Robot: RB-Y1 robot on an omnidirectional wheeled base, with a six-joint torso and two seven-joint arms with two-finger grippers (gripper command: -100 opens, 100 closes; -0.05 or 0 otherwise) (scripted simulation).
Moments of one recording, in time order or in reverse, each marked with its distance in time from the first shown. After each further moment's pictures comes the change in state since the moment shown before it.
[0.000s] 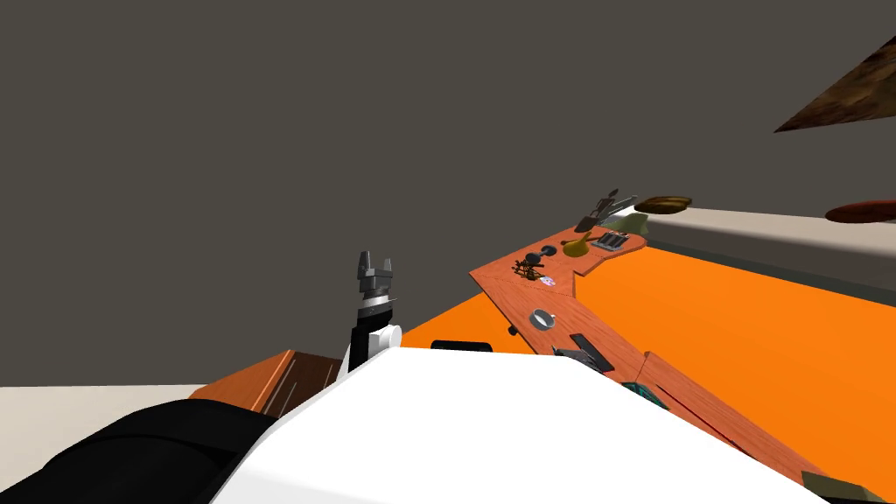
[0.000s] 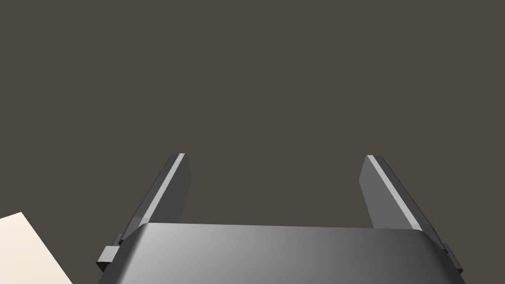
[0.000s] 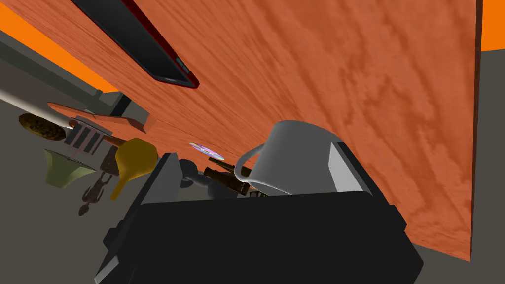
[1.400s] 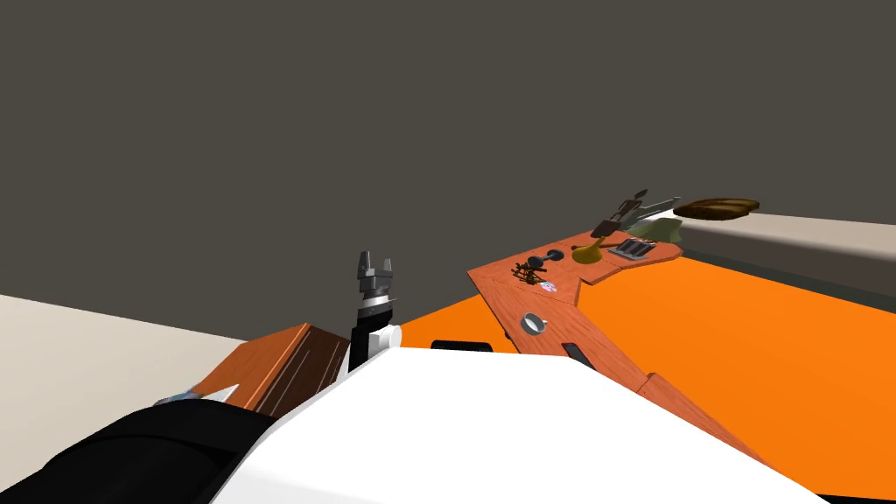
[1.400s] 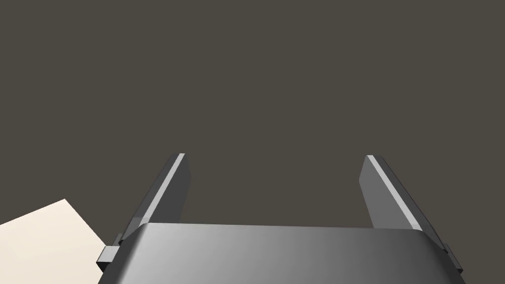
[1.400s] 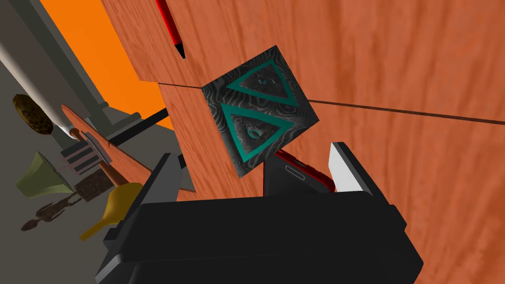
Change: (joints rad) left arm 0.000 0.000 0.000 0.000 0.000 0.000 0.000; right arm 0.037 -0.051 0.017 0.250 0.071 0.124 0.134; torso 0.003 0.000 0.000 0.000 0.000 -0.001
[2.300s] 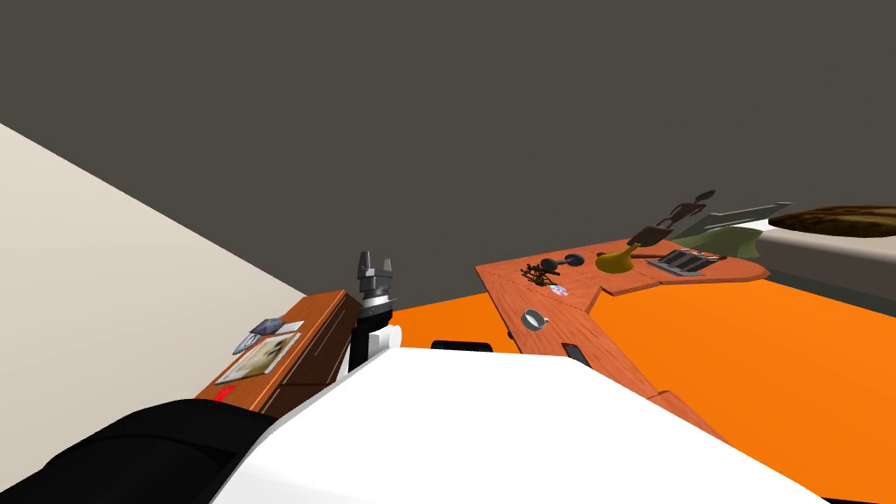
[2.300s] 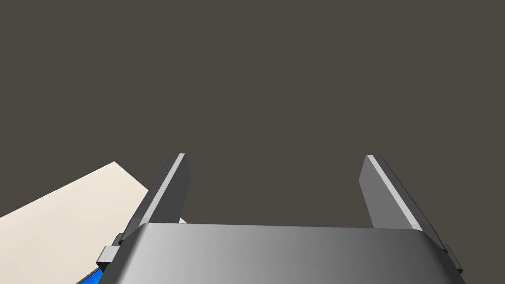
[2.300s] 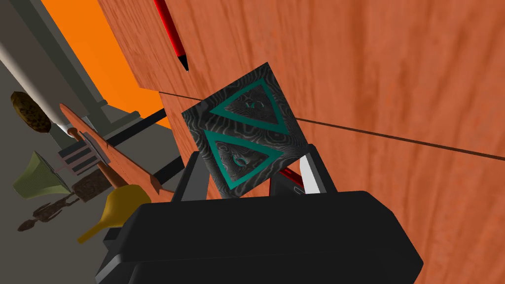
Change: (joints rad) left arm 0.000 0.000 0.000 0.000 0.000 0.000 0.000; right arm -0.057 0.056 -0.007 0.030 -0.110 0.125 0.046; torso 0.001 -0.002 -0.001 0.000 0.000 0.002
